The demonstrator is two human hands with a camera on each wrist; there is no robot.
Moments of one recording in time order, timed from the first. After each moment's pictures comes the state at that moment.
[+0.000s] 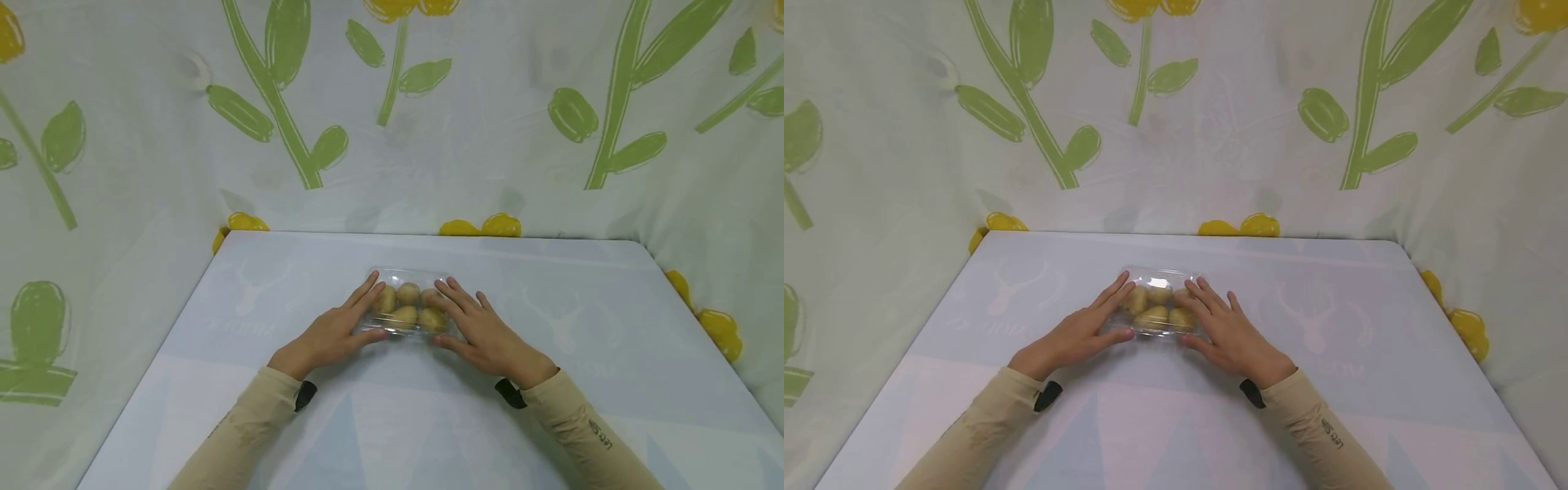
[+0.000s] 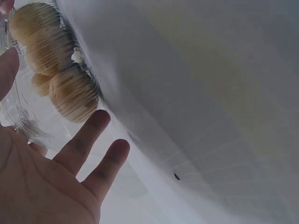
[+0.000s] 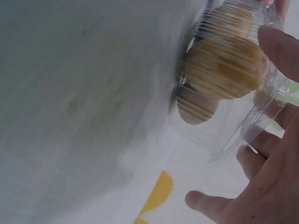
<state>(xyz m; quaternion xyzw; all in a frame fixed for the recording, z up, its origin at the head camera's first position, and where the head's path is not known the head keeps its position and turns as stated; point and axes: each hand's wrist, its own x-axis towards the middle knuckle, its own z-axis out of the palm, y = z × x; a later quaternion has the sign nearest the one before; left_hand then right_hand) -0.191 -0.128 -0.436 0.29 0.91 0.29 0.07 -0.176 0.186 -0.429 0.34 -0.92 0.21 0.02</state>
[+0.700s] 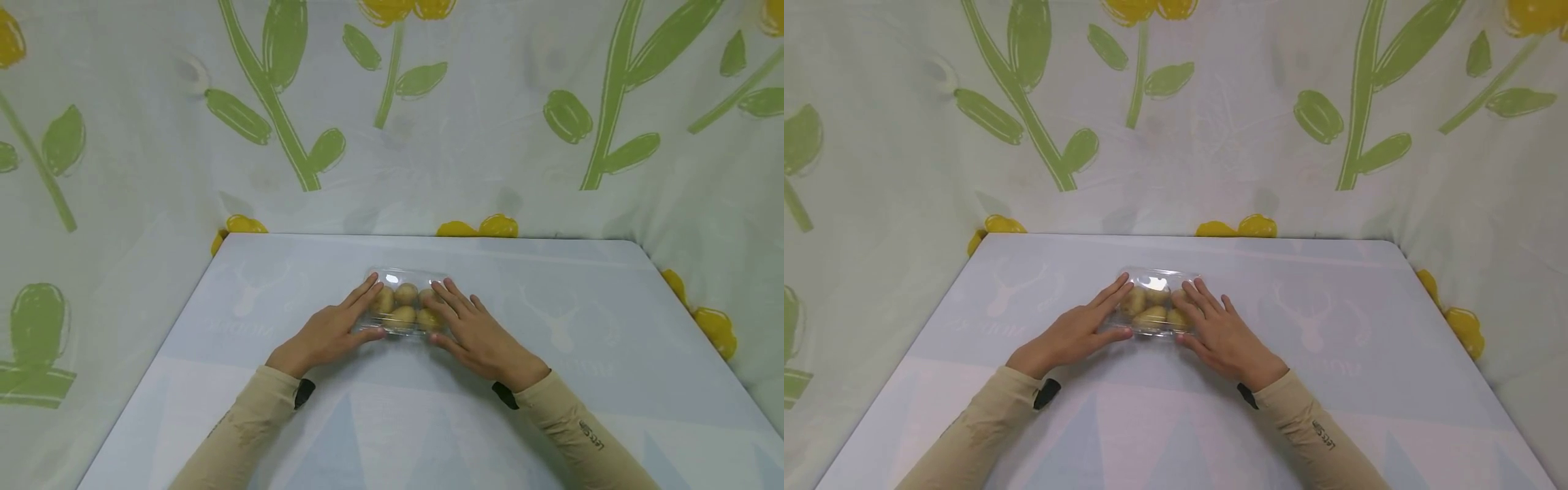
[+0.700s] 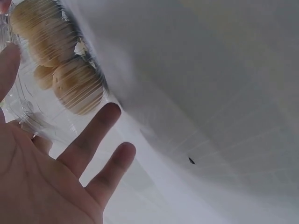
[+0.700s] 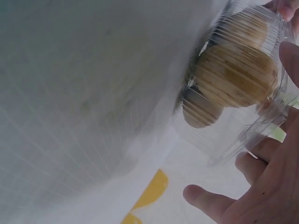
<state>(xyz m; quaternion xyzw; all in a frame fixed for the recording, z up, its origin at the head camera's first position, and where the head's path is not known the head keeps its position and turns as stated) -0.192 -0.127 -0.432 0.29 0.92 0.26 0.05 -0.171 0.183 -0.433 0.34 -0.92 0.17 0.04</state>
